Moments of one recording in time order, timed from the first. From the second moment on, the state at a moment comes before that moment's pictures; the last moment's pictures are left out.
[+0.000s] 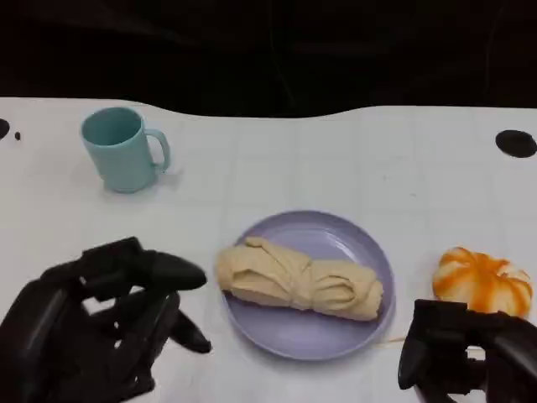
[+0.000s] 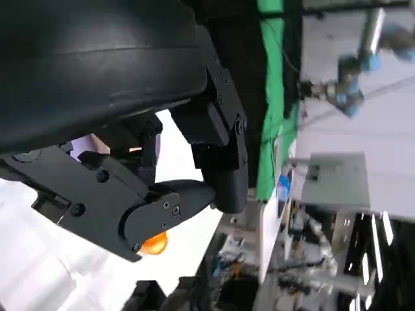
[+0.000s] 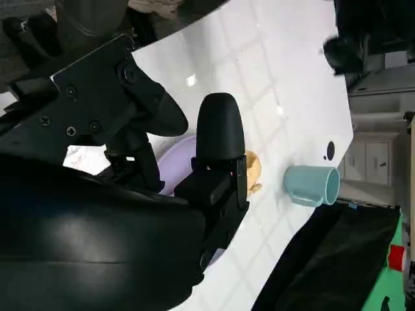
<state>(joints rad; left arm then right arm) 0.38 0.06 0.21 -0.85 -0.50 0.52 -0.30 0.38 -0.35 0.04 -0.85 0.23 0.56 0.32</state>
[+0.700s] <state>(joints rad) 0.52 0.04 0.08 -0.76 -0.41 0.30 -0.21 0.38 -0.35 0.03 -0.80 0.21 0.50 0.34</state>
